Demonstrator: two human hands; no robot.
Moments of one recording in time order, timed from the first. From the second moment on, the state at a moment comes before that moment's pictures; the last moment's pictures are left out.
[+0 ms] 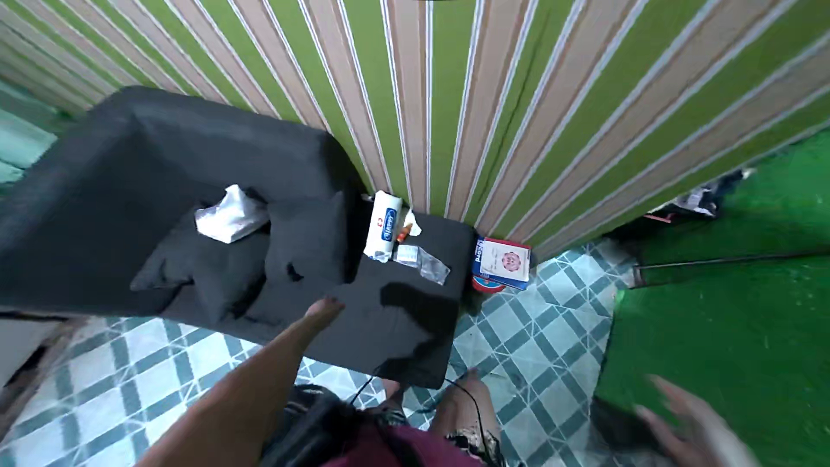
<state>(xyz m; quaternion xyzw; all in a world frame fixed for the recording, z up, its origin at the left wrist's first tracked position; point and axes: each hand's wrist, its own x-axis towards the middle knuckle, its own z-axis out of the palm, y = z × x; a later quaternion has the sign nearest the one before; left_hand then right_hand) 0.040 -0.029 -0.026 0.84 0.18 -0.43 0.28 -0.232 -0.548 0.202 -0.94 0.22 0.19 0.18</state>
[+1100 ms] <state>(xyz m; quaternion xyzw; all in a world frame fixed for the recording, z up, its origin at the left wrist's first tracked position) -0.001 -0.104 -0.076 0.86 0.36 -0.09 0.33 0.185 -0.297 -0.211 -0.87 -0.04 0.36 0.34</state>
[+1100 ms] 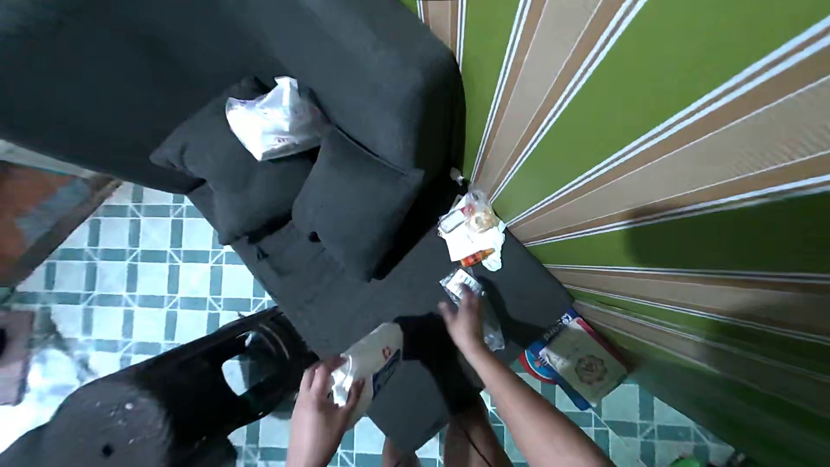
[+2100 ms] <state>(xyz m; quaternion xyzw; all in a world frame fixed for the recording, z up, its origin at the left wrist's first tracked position) 0.012 -0.167 -0.098 0.87 0.29 -0.22 0.32 0.386 -0.277 -0.242 -0.82 -0.45 0.35 0.03</state>
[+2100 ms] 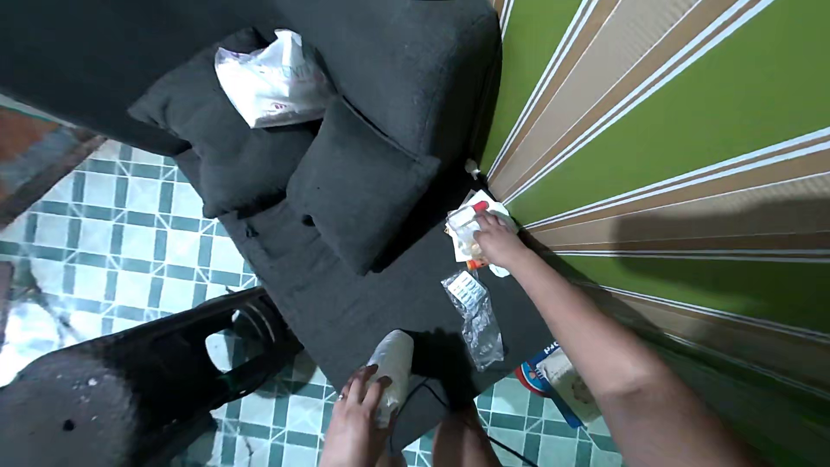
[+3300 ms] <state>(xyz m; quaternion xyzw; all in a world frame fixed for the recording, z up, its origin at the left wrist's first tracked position) 0.050 -0.186 -0.089 0.89 0.14 -0.30 0.32 0.358 -0.375 -0.153 -0.92 -0.08 0.23 0.31</state>
